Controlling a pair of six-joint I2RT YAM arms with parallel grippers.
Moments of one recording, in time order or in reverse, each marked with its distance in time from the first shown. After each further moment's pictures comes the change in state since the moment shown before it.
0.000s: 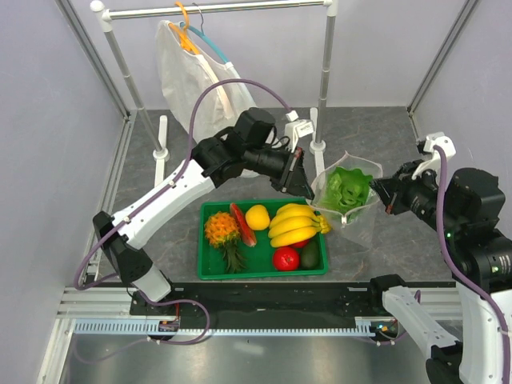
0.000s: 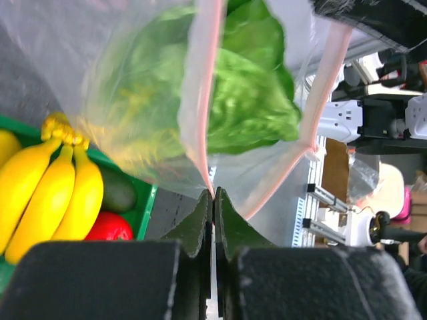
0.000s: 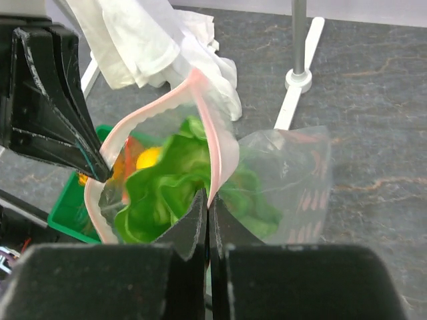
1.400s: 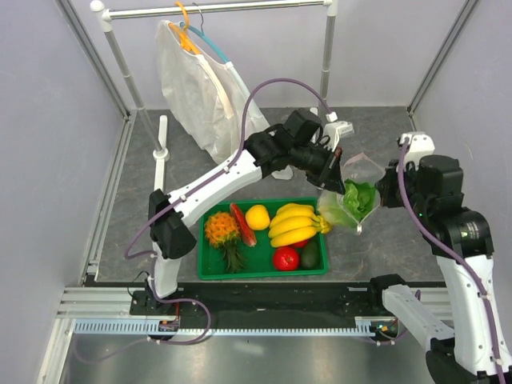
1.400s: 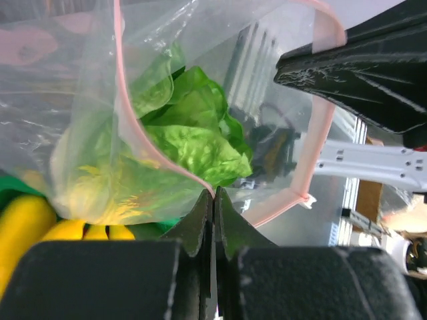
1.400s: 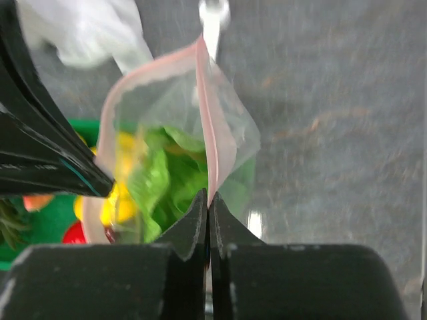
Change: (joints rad) left arm -0.092 0.376 0.319 -0.005 -0.098 0.042; right arm -0.001 0.021 -0.208 -0.019 0.253 -0.055
